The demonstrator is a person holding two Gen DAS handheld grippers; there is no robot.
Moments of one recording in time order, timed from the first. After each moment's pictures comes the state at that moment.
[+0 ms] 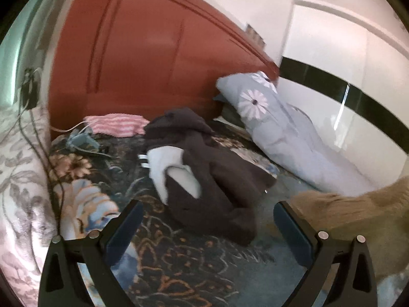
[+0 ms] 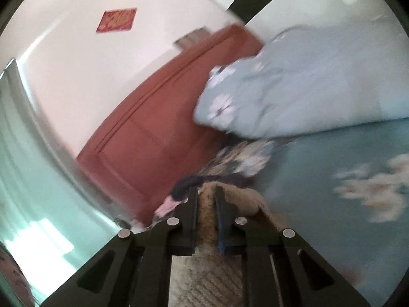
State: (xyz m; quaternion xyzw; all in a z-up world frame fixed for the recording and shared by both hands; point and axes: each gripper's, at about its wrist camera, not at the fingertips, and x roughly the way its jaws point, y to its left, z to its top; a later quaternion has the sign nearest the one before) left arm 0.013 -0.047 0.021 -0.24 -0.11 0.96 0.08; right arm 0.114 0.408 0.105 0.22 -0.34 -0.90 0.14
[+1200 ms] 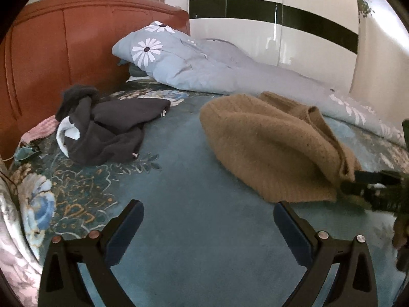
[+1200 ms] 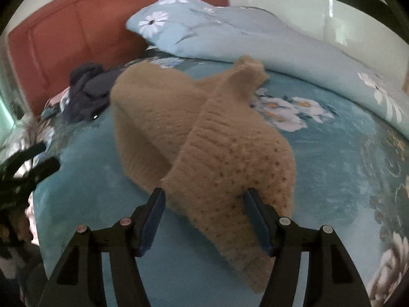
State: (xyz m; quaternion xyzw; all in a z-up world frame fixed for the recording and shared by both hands) left arm 0.123 0.107 -0.003 -0.34 0.07 0.91 0.23; right arm 0.166 0.373 -0.042 0.41 -0.09 -0.91 -0.02
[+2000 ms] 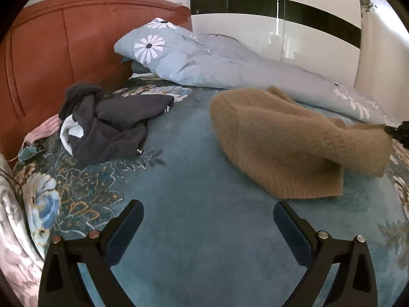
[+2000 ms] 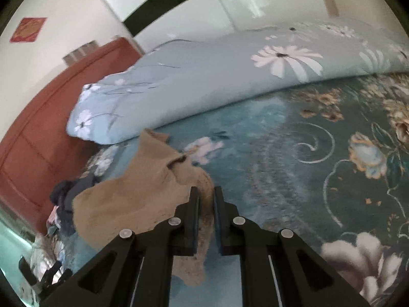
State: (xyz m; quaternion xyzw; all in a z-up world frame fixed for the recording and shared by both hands) left arm 0.118 0.107 -0.003 -0.34 0.08 0.91 0.22; right arm 0.208 0.571 0.001 0.31 -0.31 -0.88 -0.15
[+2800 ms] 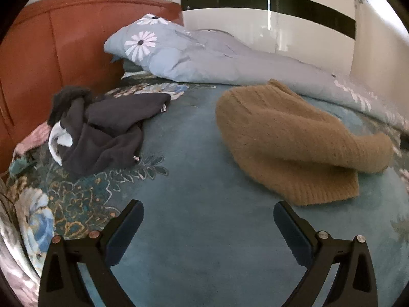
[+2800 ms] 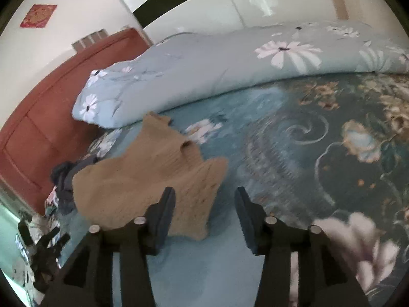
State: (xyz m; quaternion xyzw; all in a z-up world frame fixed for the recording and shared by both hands) left arm 0.080 0.105 -0.017 -0.36 0.08 0.90 0.24; right arm 0.242 0.546 -0.015 0.33 -0.27 -0.90 -0.11
